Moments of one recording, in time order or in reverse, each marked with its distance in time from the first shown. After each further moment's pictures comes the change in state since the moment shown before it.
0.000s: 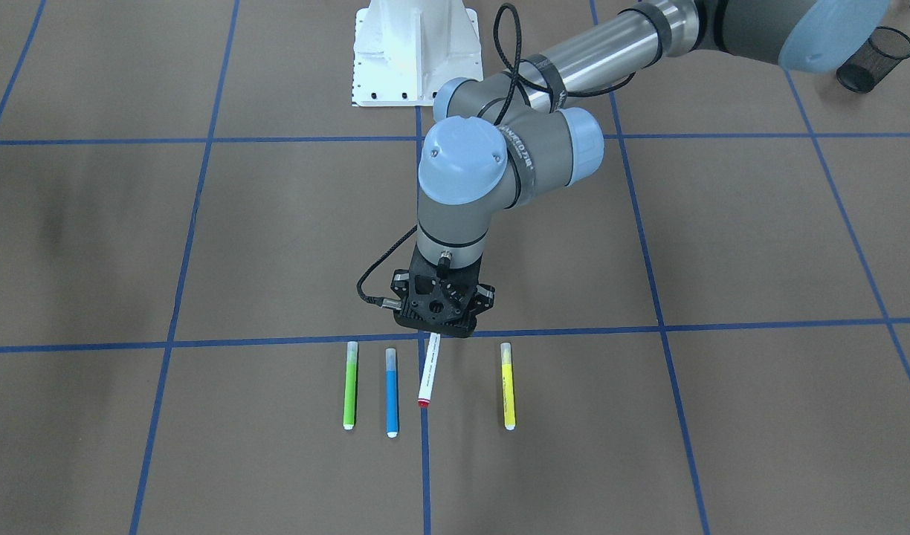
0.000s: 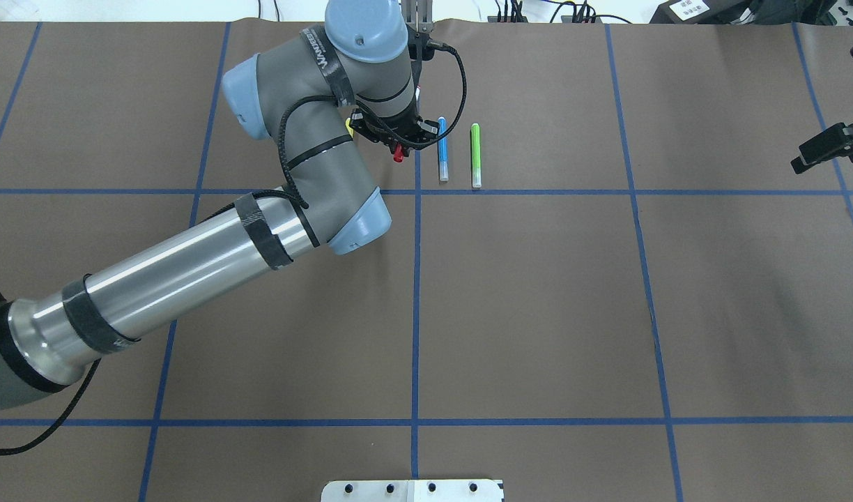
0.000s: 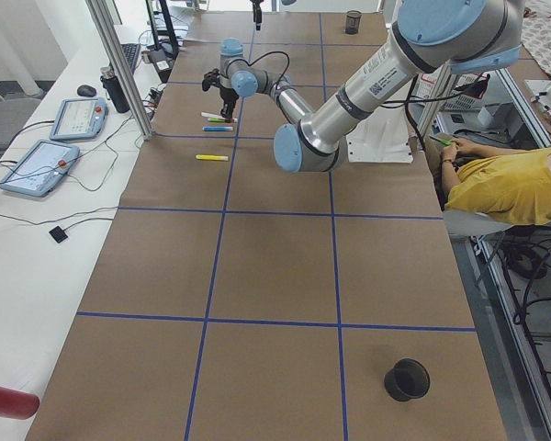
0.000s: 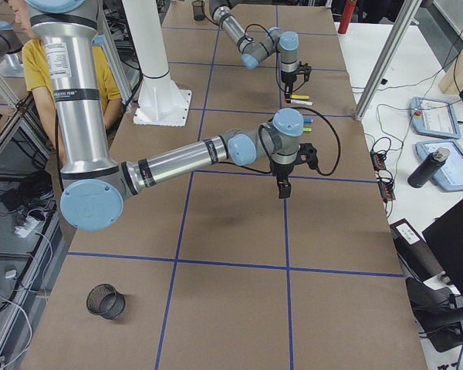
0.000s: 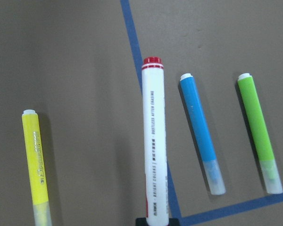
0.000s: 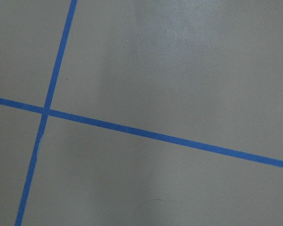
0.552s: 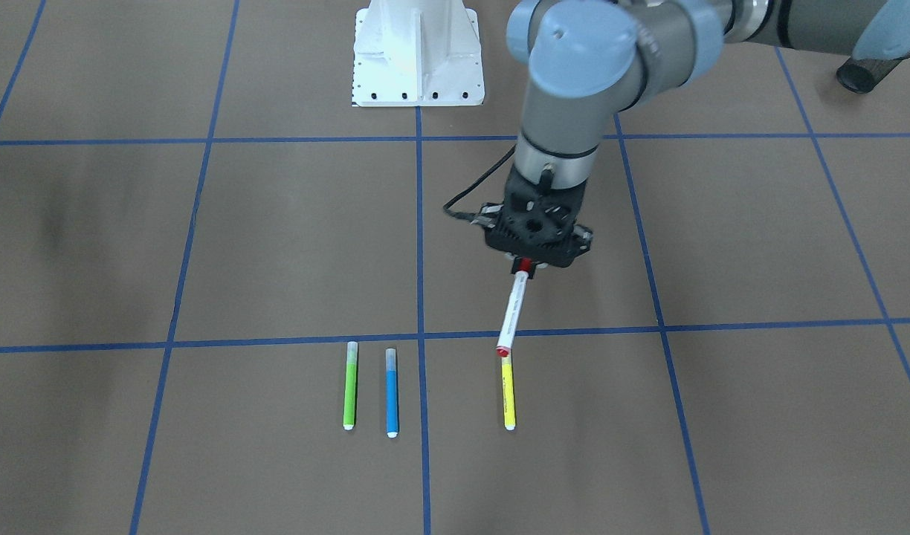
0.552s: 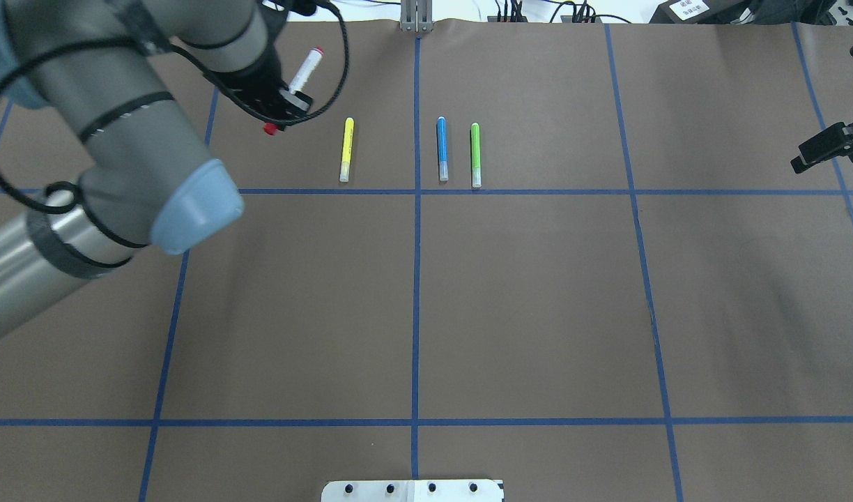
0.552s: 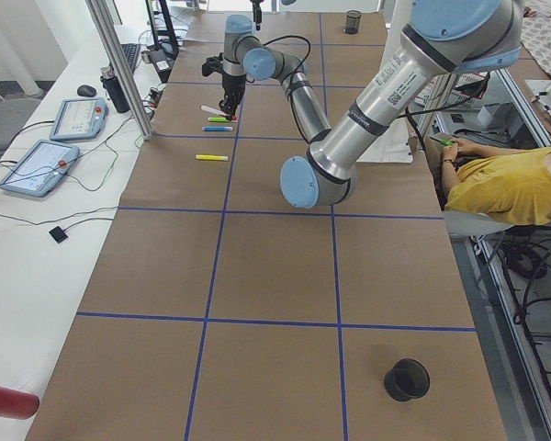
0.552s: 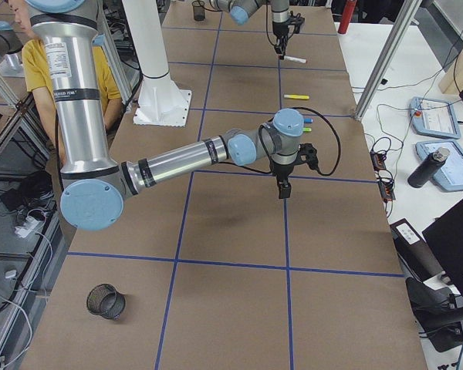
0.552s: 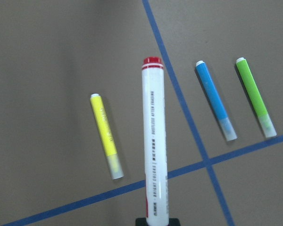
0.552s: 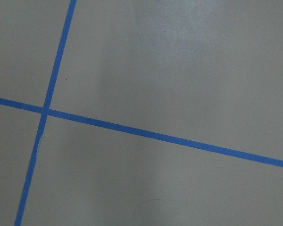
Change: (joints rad) left arm -0.161 0.235 -0.557 0.468 -0.020 0.393; right arm 0.000 0.000 0.000 0.000 0.000 0.000
